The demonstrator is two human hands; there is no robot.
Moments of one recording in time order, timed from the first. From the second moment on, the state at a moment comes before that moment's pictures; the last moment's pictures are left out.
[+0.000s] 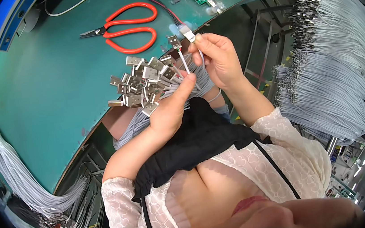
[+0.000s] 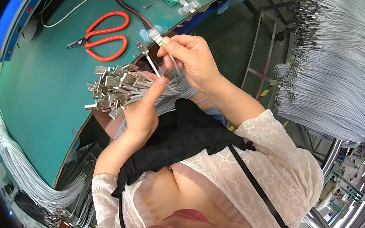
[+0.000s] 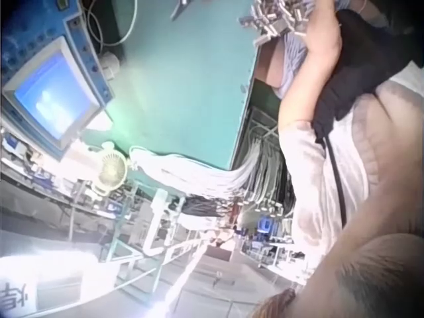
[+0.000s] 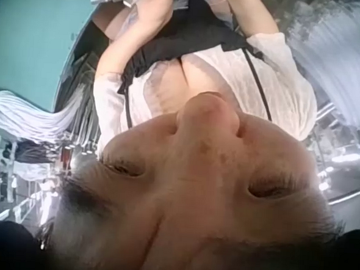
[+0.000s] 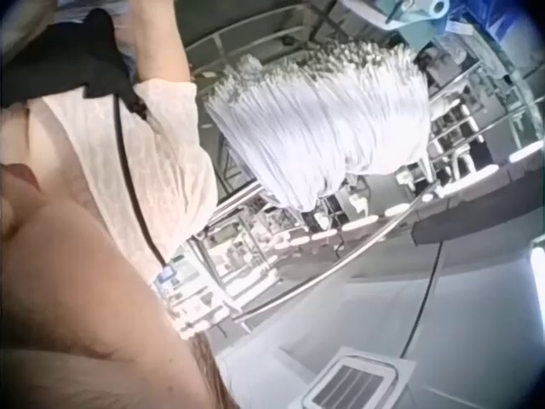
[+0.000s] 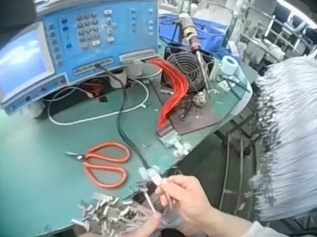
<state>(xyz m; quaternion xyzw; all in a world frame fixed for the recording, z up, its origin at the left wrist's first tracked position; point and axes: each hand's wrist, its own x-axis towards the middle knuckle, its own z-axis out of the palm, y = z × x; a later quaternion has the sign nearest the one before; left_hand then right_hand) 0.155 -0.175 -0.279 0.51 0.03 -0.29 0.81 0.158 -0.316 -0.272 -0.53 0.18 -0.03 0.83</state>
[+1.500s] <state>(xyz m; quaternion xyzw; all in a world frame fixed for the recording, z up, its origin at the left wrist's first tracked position) 0.161 -0.189 -0.280 0.49 0.04 -0.33 0.81 0.162 -0.313 -0.270 -0.48 0.20 -0.03 0.85</state>
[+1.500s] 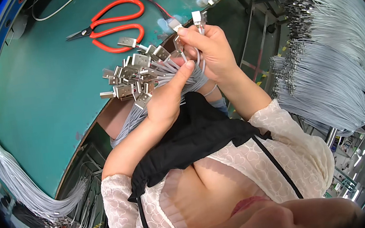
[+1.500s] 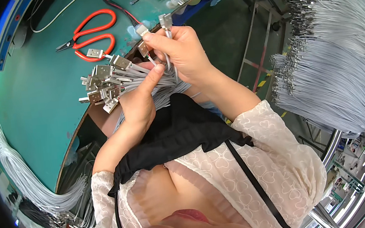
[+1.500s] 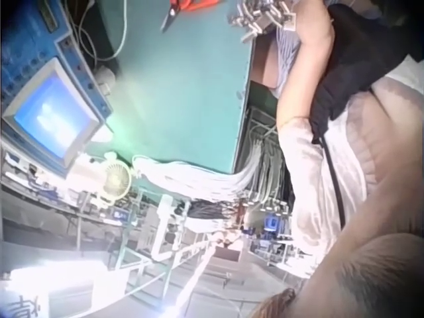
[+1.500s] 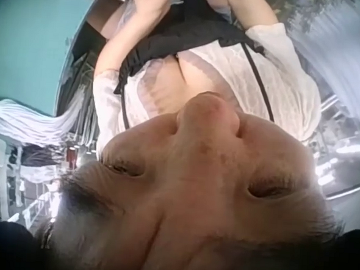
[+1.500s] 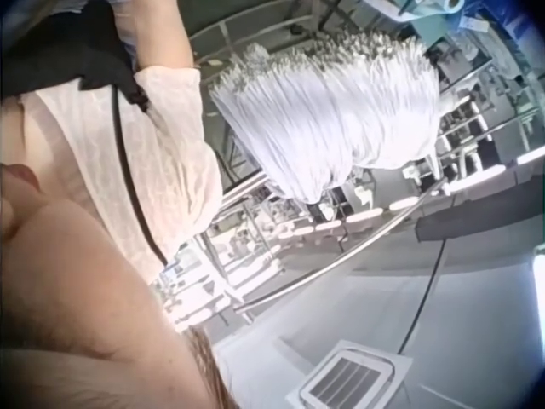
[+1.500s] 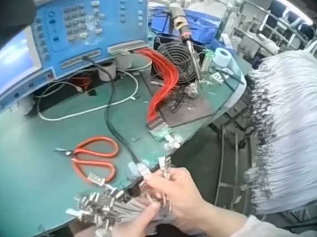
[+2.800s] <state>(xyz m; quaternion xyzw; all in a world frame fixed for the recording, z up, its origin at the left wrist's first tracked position) 0.157 -0.173 -0.285 0.55 -0.08 -0.31 0.77 0.160 -0.317 -0.267 -0.52 0.24 0.00 0.82</state>
